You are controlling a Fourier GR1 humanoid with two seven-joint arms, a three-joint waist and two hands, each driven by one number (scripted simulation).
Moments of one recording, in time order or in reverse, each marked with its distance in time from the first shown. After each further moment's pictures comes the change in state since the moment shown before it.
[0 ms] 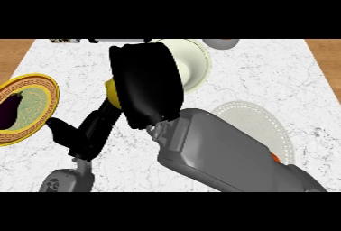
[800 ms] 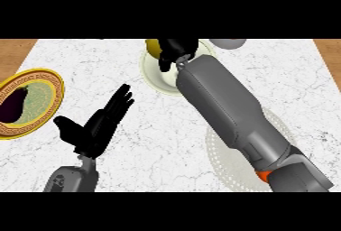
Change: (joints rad) left arm -0.022 -0.017 -0.005 0.036 -0.013 -0.026 -0.019; right arm -0.181 0.000 -0.217 0.787 0.067 -0.386 -0.460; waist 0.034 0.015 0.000
